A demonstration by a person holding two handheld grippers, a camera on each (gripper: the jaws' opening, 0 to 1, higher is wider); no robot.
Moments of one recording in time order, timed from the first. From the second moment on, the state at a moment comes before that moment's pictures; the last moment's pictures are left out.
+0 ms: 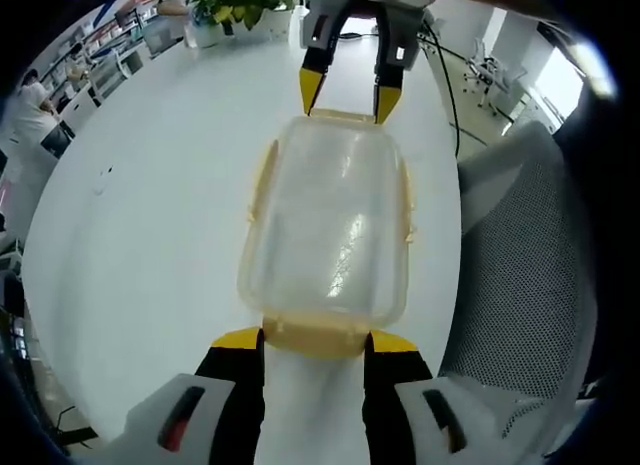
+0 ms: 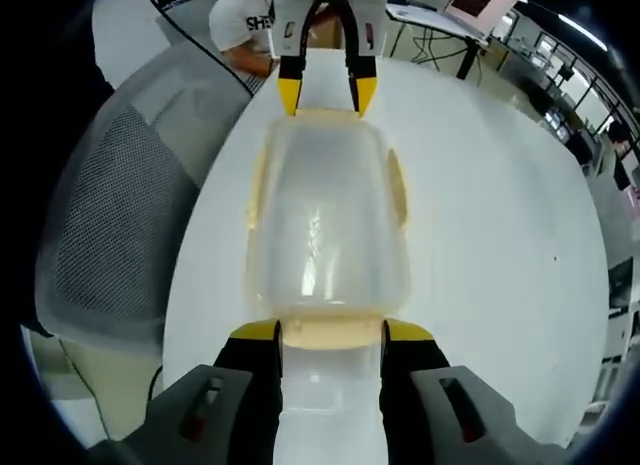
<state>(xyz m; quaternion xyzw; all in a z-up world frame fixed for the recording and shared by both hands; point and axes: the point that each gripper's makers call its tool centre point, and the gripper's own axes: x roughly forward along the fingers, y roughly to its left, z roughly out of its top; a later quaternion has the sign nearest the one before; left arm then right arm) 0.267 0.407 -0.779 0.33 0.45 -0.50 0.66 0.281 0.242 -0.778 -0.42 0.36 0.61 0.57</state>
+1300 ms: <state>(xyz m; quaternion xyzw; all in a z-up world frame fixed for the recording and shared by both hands) 0.275 0.336 -0.777 0.32 0.43 -0.52 0.67 0.286 0.170 -0.777 -0.43 0.38 0.59 0.57</state>
